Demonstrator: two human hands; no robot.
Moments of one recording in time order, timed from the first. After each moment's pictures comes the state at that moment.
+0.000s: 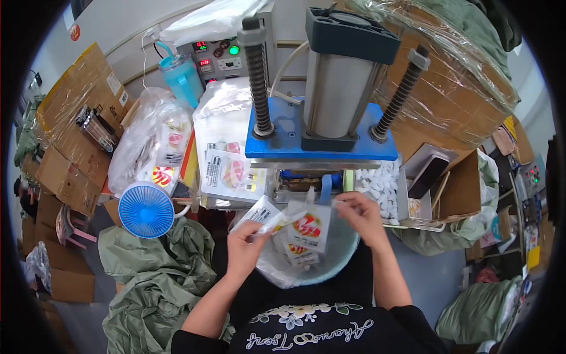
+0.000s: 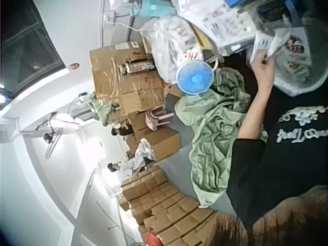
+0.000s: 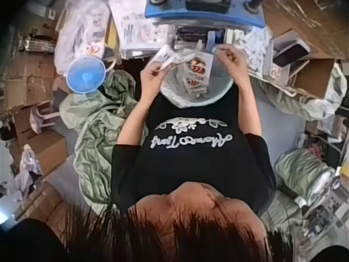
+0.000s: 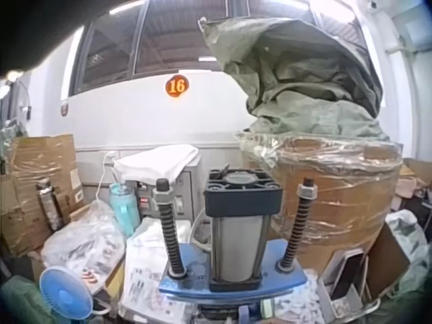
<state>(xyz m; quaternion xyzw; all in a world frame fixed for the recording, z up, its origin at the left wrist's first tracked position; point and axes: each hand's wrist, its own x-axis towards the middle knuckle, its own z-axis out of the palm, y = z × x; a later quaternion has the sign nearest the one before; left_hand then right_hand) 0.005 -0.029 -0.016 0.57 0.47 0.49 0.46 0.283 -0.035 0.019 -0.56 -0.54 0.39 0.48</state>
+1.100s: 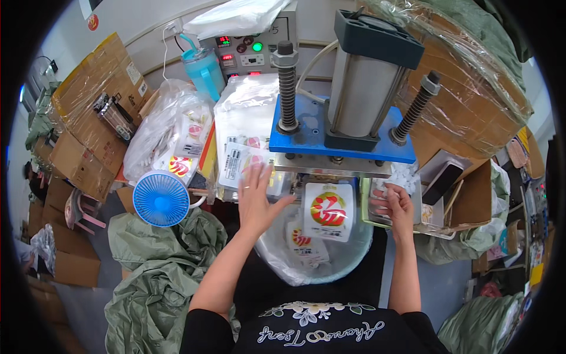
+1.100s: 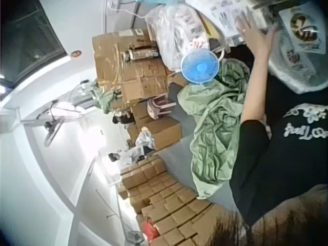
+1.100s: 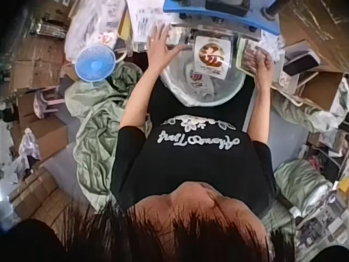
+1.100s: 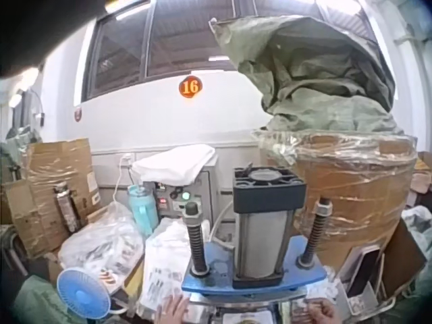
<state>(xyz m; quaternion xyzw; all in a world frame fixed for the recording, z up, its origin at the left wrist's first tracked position) 0.018 0.040 -0.013 0.71 0.57 0.32 0.26 0.341 -0.033 -0.006 -0.57 -0.37 0.43 0.59</state>
